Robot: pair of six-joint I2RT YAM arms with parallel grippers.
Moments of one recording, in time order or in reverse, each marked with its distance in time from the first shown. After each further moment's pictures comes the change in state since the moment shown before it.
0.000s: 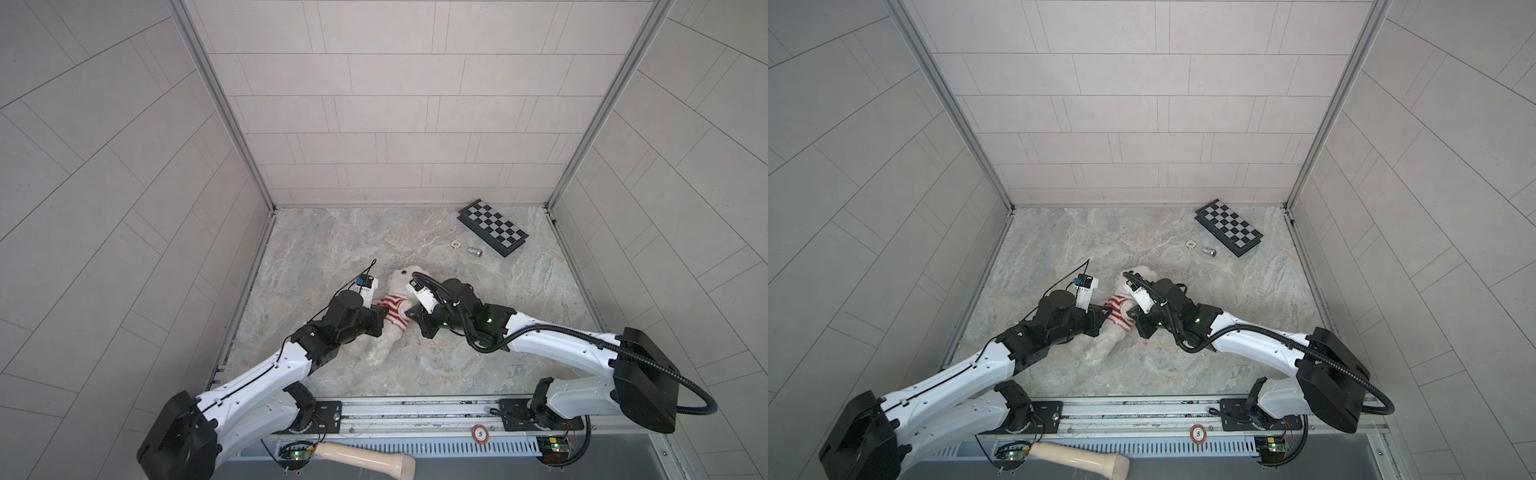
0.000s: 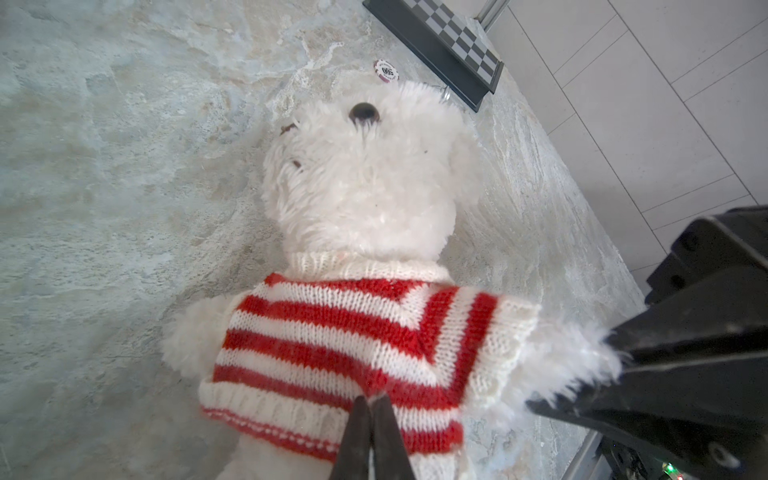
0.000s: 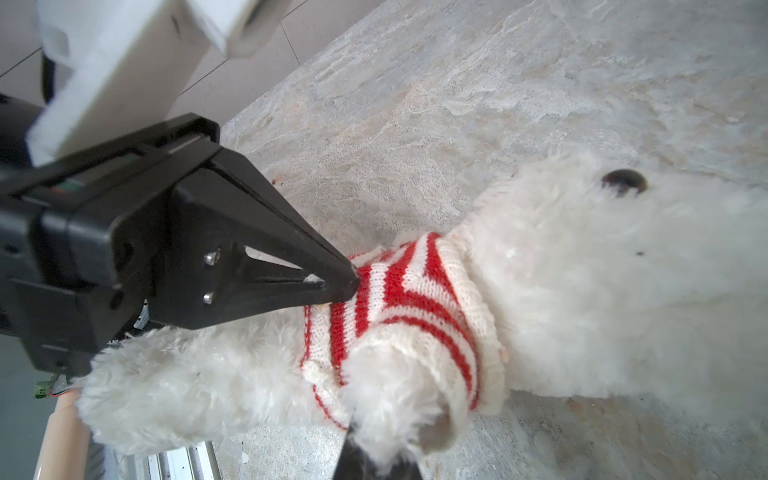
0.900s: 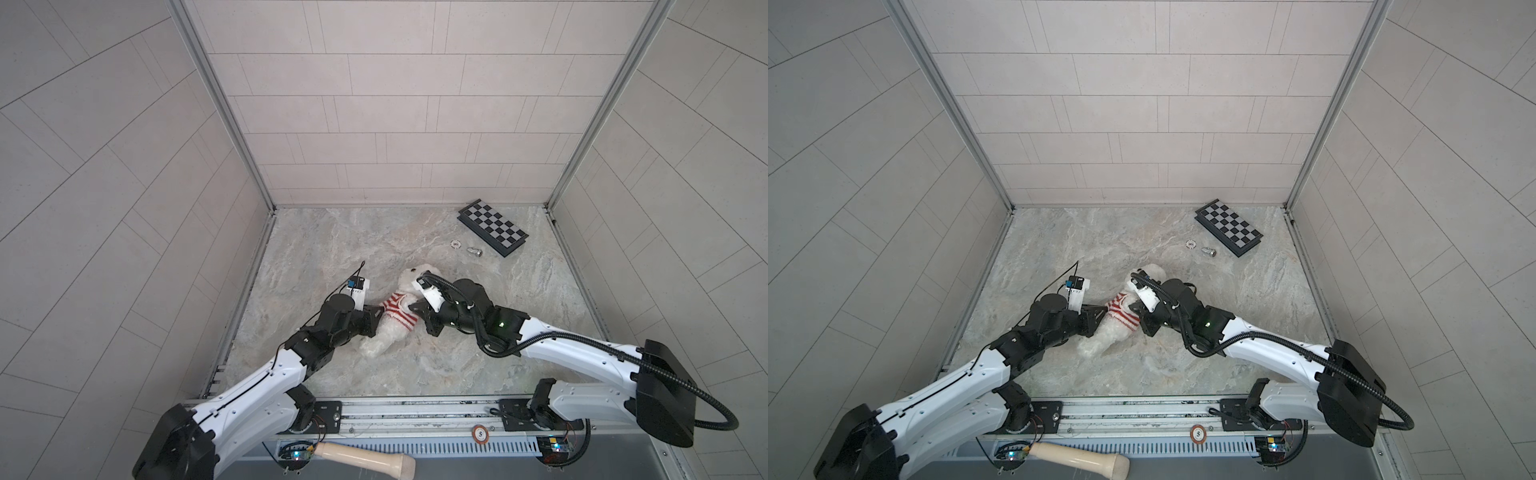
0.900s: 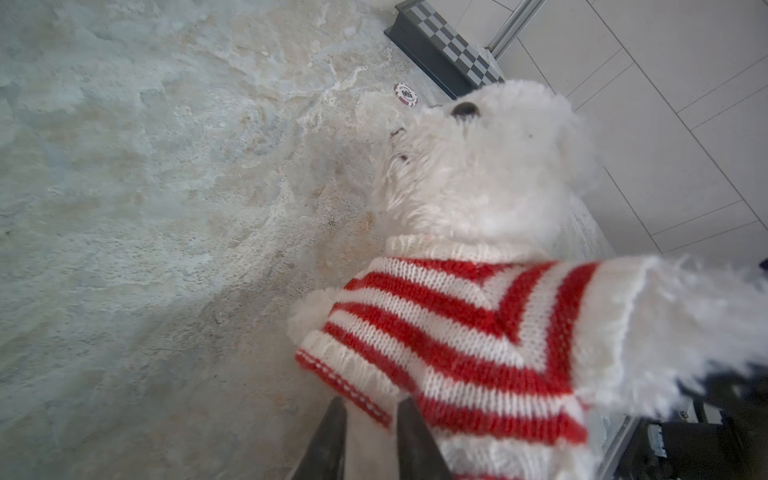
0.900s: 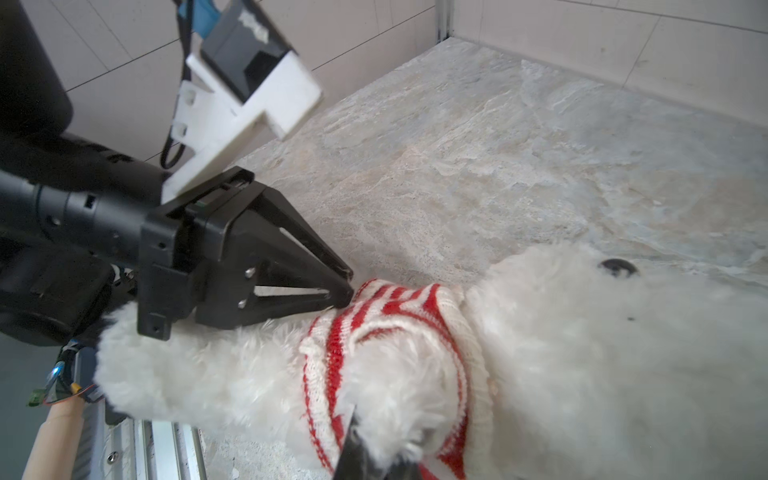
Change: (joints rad) left arm 0.053 -0.082 -0.062 0.031 0.003 -0.002; right arm -0.009 -0.089 -0.014 0.037 0.049 -0.065
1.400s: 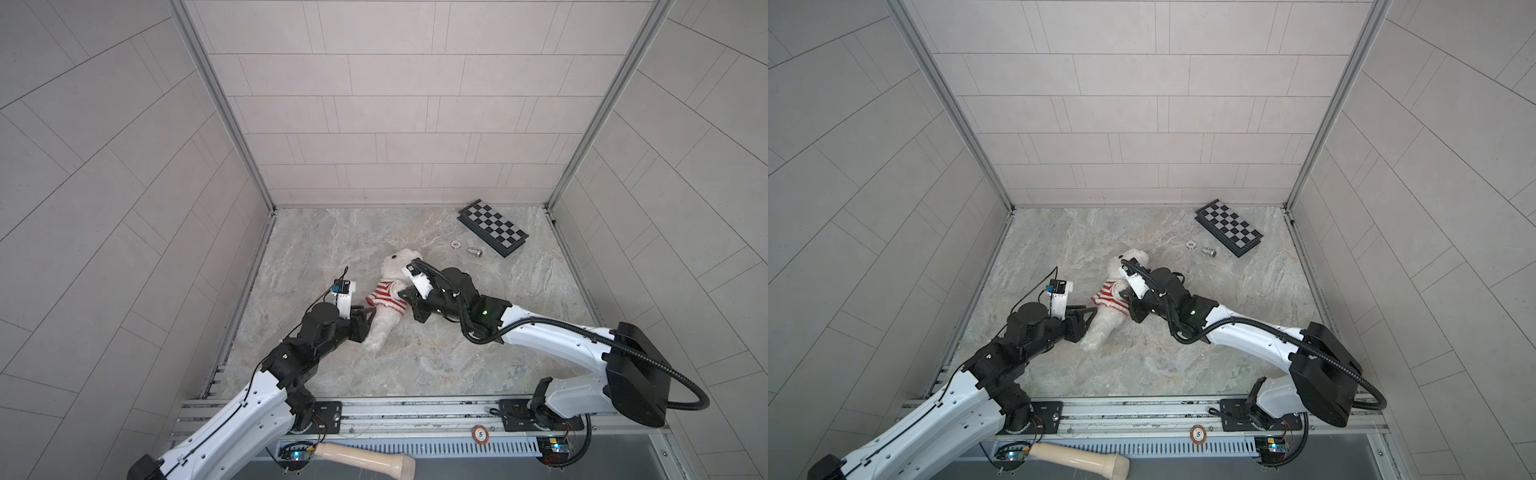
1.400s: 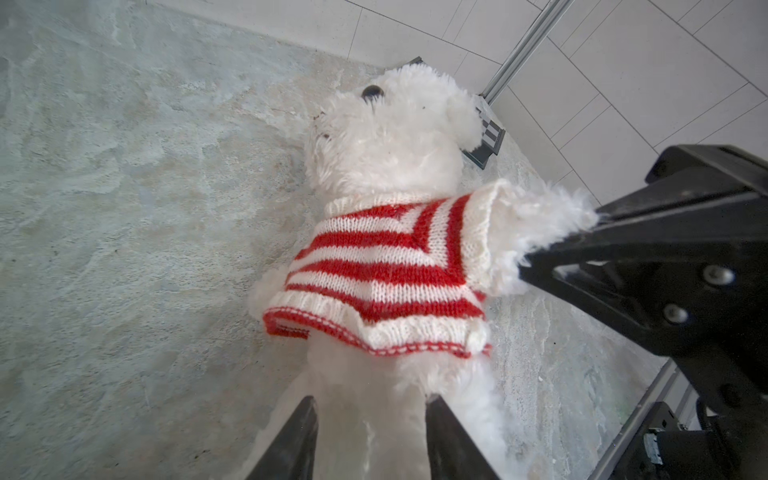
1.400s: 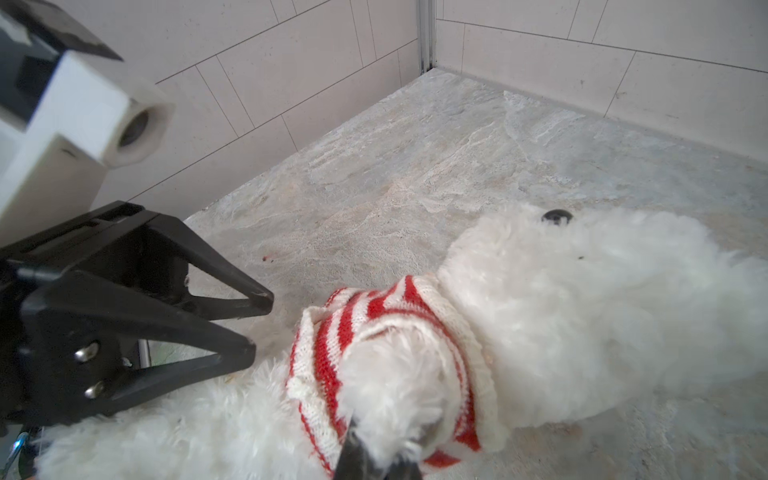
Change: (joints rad) left arm 0.000 -0.263 0.014 -0.209 -0.084 0.021; right arm -0.019 0.165 0.098 0.107 -0.003 0.027
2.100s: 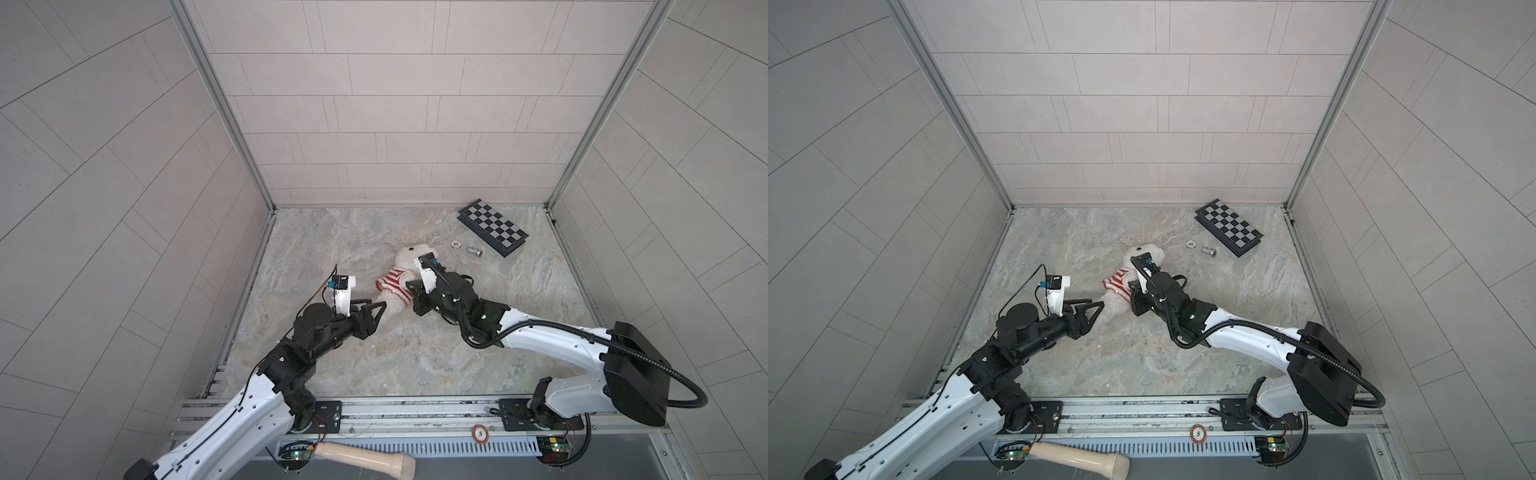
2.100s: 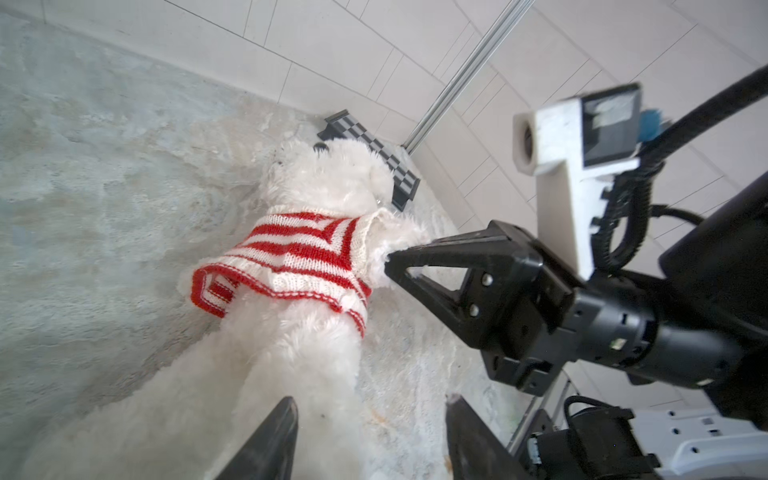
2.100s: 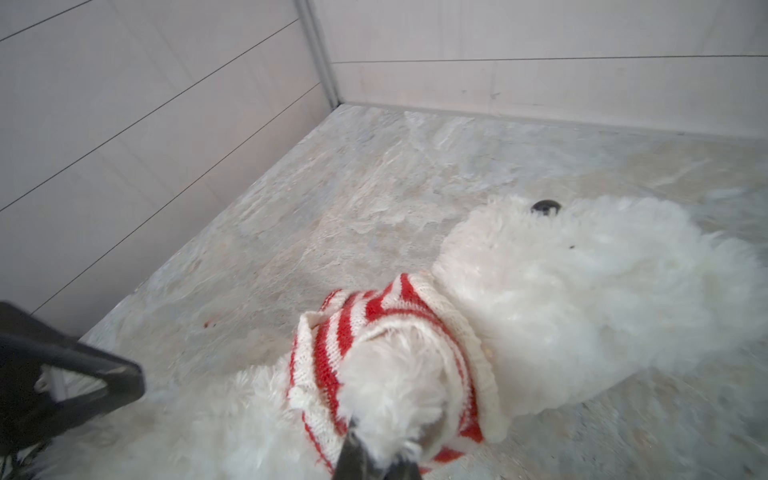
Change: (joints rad) left arm -0.027 -0.013 0.004 0.187 0.132 -0.141; right arm 0.042 -0.023 -0.031 0.023 0.340 0.223
